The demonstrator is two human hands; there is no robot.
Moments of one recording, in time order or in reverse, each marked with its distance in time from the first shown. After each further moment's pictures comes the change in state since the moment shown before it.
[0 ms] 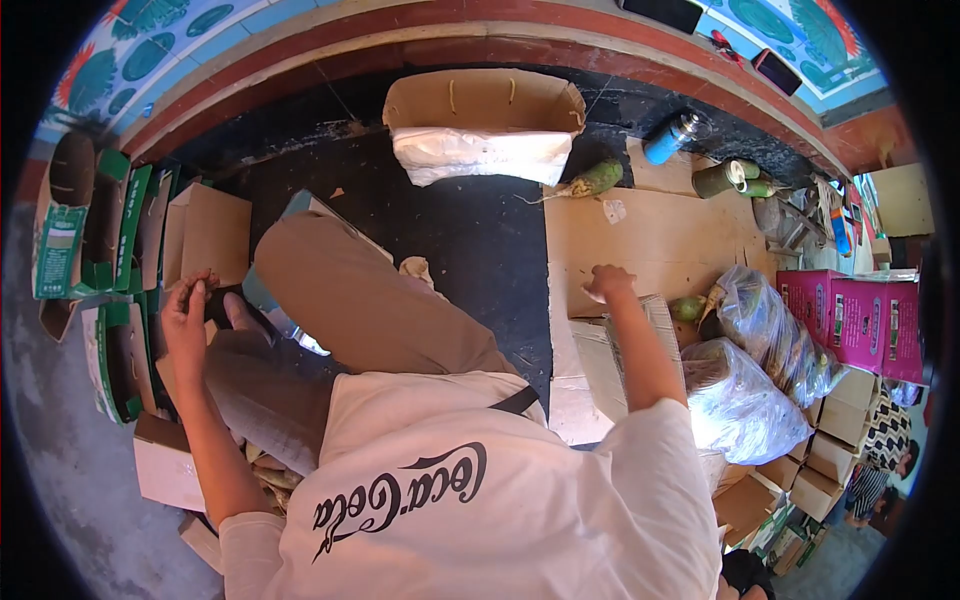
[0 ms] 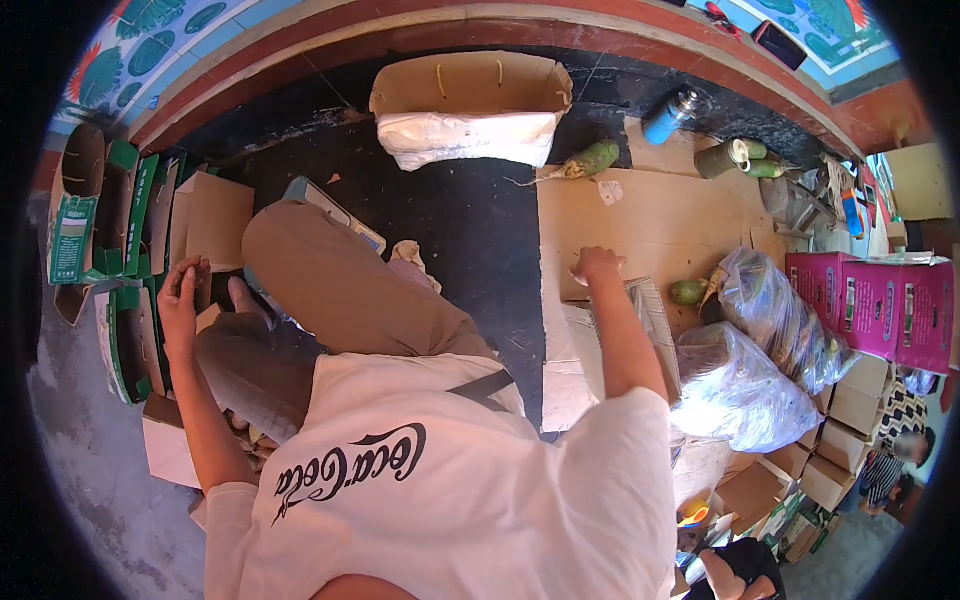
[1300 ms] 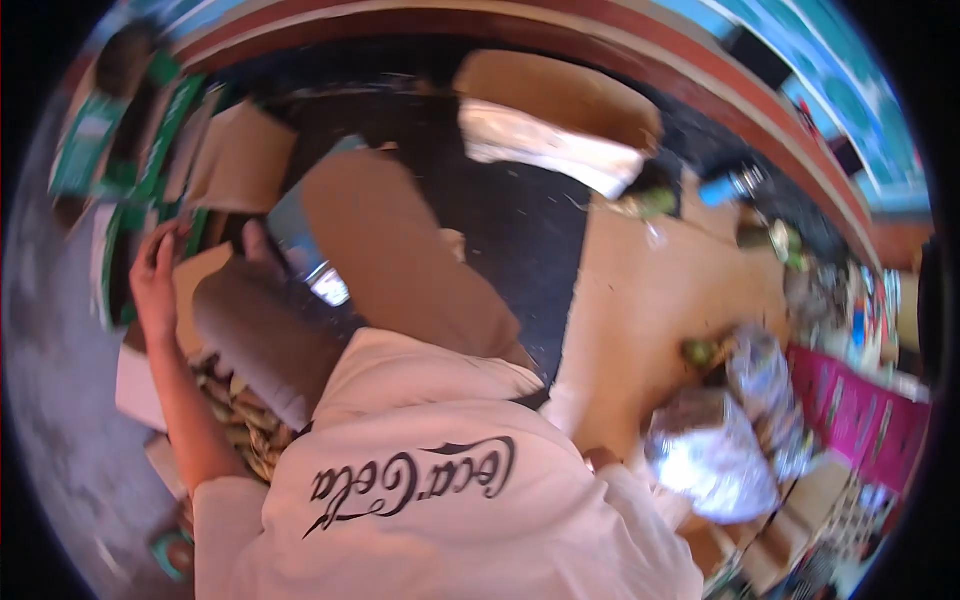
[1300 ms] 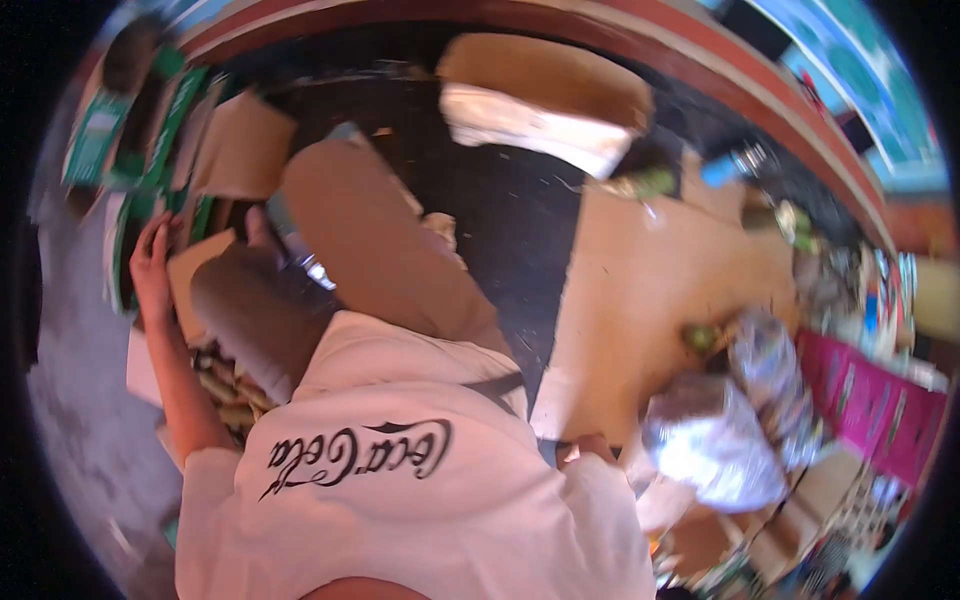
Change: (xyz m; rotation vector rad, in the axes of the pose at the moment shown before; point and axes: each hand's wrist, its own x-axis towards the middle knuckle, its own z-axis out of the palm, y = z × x) left_hand -0.031 0.000 -0.067 0.071 0.255 -0.030; right_hand -0.132 0.087 0.281 -0.191 -0.834 -0.214
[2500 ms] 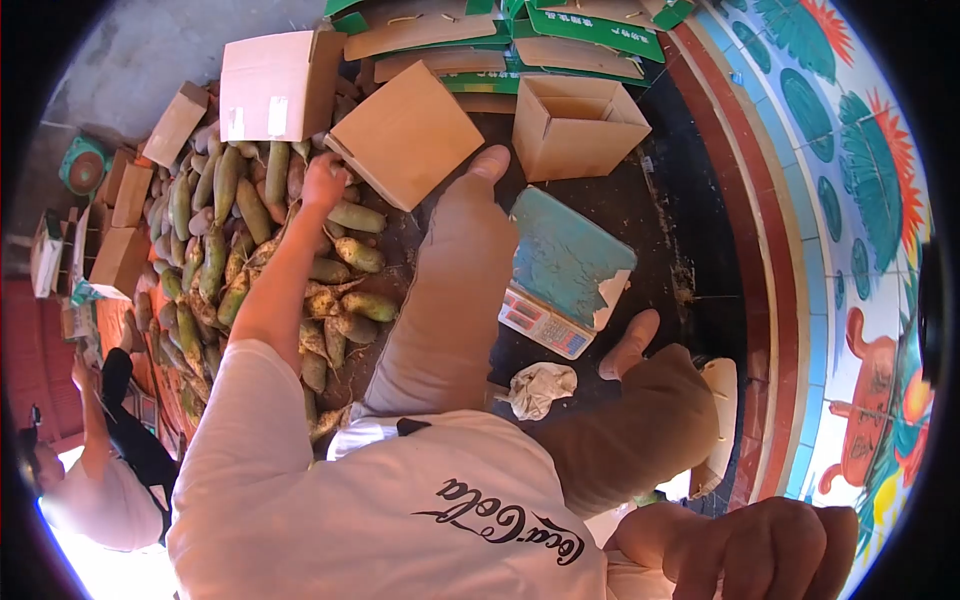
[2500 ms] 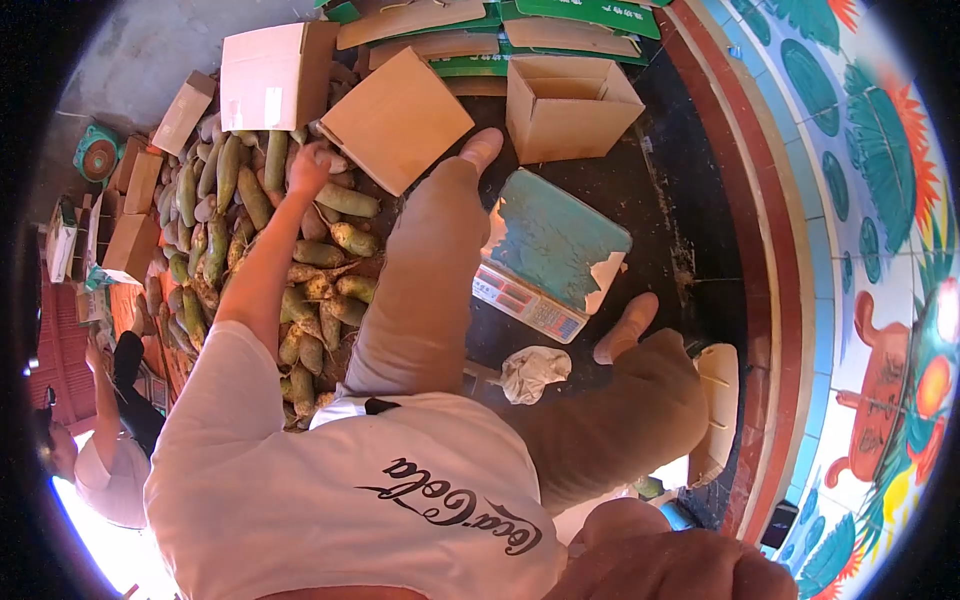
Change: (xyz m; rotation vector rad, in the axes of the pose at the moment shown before) left_hand -0.165 -0.351 -0.098 0.606 0.656 -0.670; right_hand -0.539 -0.478 -0.282 0.409 -1.091 -1.906
